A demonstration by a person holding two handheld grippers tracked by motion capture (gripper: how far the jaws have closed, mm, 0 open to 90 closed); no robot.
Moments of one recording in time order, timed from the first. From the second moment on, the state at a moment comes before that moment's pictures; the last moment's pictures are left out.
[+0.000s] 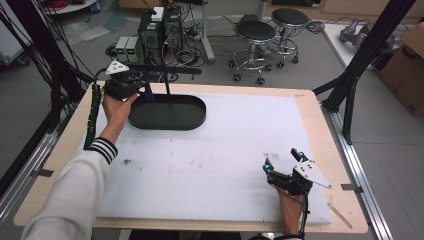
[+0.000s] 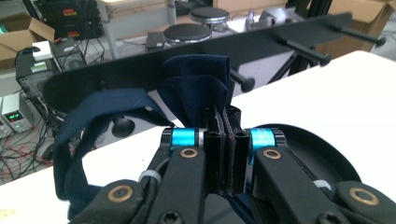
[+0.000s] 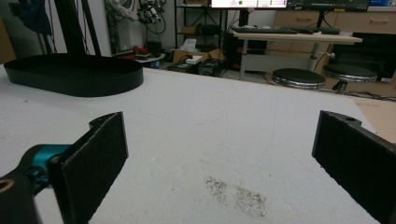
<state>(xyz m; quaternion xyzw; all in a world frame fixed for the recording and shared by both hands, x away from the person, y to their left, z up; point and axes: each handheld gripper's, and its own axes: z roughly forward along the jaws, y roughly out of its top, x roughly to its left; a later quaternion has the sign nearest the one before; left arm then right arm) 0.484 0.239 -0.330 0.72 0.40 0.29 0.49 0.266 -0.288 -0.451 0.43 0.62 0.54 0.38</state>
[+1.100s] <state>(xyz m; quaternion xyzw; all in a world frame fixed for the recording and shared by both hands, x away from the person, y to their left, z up) 0.473 0.251 -0.352 0.71 0.41 0.30 0.49 0.265 -0.291 -0.452 0.43 0.61 0.55 0.37</state>
